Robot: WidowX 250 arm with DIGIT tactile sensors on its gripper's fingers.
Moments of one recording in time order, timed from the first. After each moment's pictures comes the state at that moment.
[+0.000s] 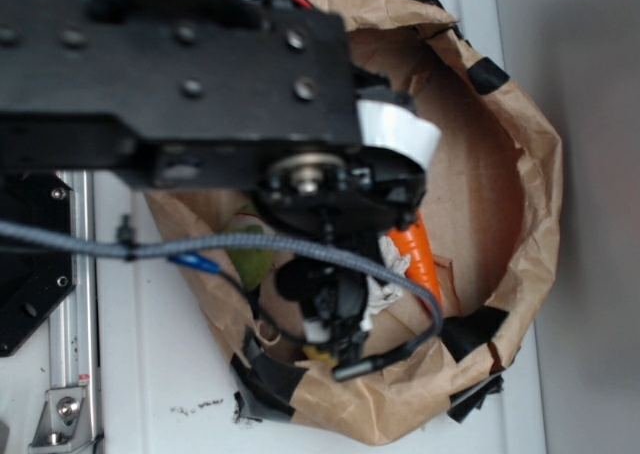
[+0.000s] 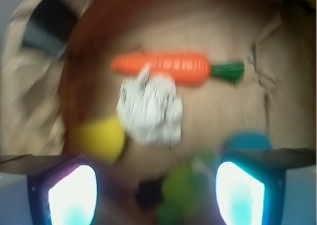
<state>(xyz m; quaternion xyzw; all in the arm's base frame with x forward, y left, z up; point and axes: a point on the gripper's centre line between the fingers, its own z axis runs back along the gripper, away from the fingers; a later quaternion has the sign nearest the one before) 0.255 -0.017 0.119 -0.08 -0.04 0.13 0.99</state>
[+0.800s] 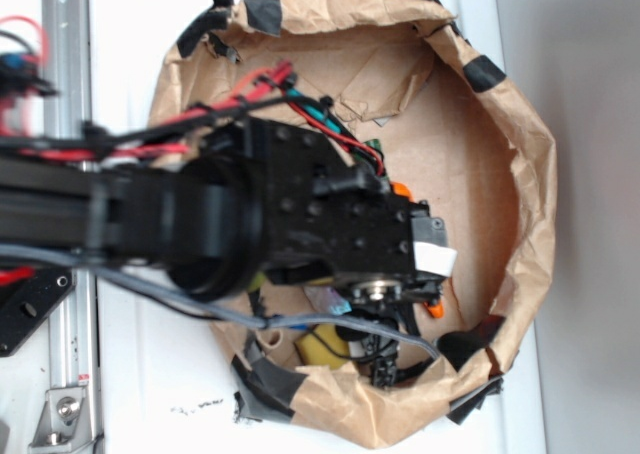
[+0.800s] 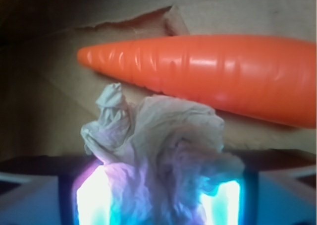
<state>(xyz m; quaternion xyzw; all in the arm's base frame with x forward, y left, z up) 0.268 -0.053 0.039 -0.06 -0.03 0.05 1.00</state>
